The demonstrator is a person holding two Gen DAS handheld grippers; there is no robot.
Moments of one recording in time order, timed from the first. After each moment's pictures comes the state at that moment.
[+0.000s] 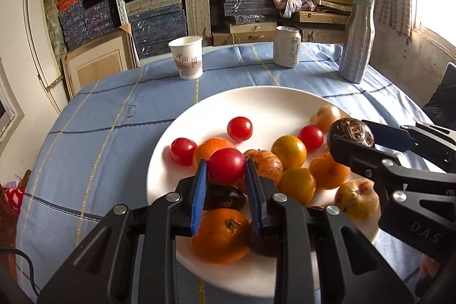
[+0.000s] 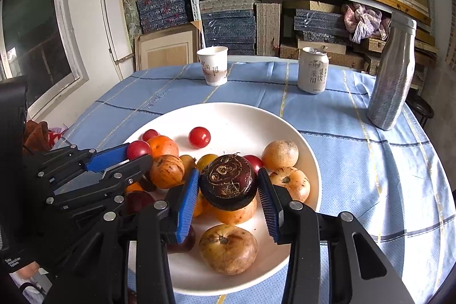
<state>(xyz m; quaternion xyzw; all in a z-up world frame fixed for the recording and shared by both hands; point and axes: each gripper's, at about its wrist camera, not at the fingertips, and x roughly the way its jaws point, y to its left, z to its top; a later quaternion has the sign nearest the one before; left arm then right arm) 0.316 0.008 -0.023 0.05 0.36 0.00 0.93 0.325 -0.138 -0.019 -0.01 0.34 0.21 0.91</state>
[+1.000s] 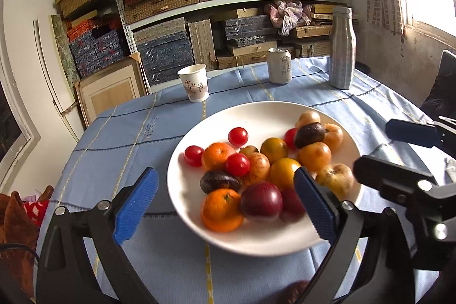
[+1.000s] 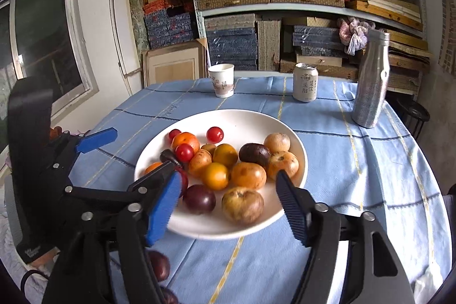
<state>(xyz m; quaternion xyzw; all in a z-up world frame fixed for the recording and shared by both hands) 0.244 -0.010 0.005 0.10 0.29 0.02 0.95 0.246 -0.165 0.008 0.00 0.30 0.22 0.93</state>
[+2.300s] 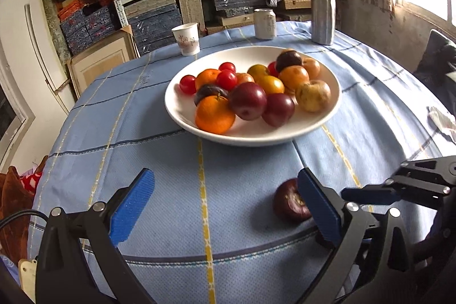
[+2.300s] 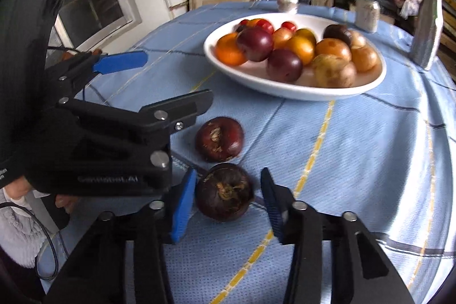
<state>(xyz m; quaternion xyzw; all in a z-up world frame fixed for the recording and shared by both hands) 0.175 0.002 -0.034 0.10 0.36 -0.01 0.93 0.178 -0.125 -0.067 -0.06 0.43 0.34 0.84</state>
